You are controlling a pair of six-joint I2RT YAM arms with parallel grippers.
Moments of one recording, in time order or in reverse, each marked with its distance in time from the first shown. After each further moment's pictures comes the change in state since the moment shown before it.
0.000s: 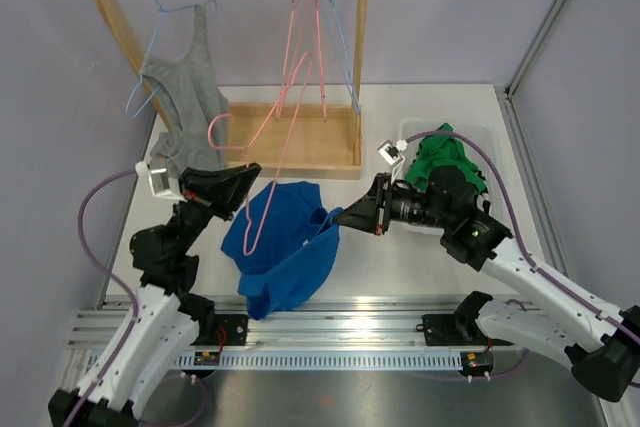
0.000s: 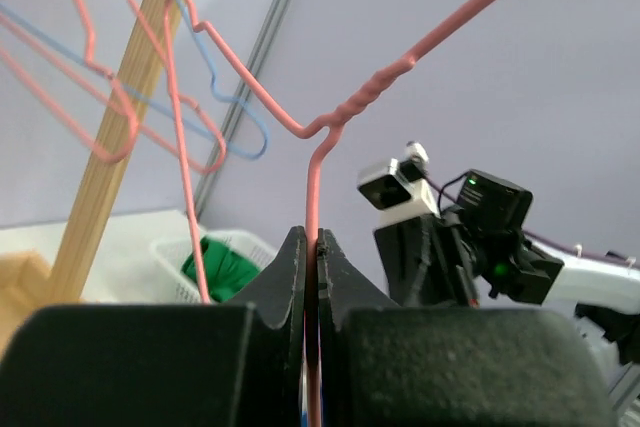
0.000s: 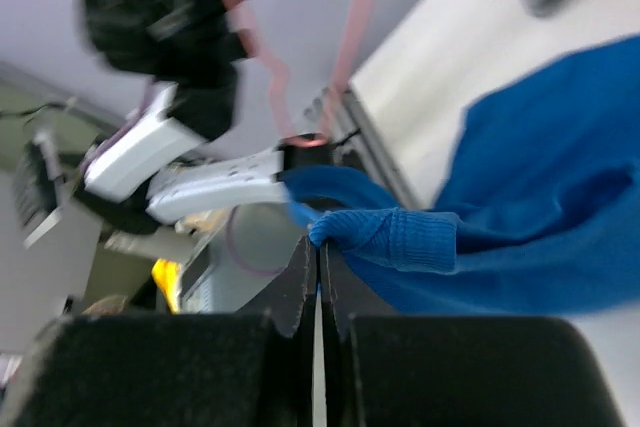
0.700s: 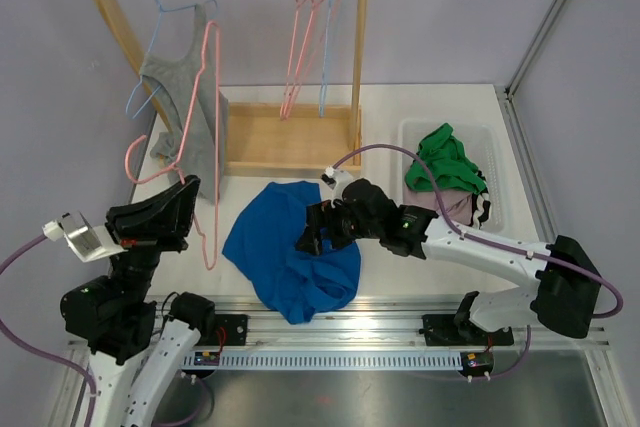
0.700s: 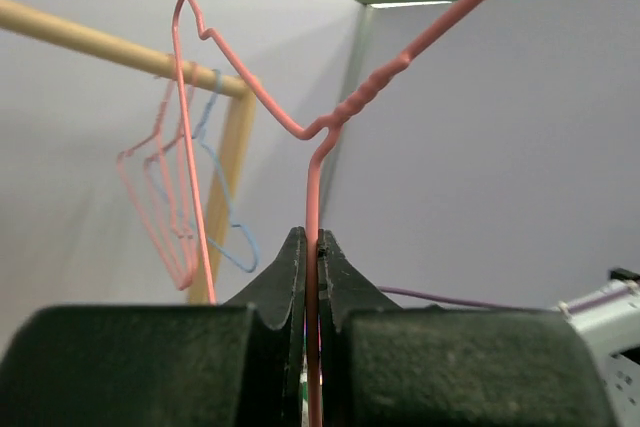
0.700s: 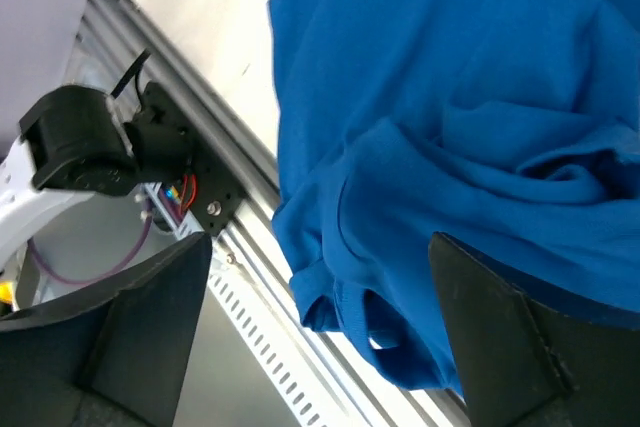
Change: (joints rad) left arm -0.034 -0.285 0.270 -0.408 -0.202 0.272; right arm 0.281 0.377 0.140 -0.203 0.397 -0.100
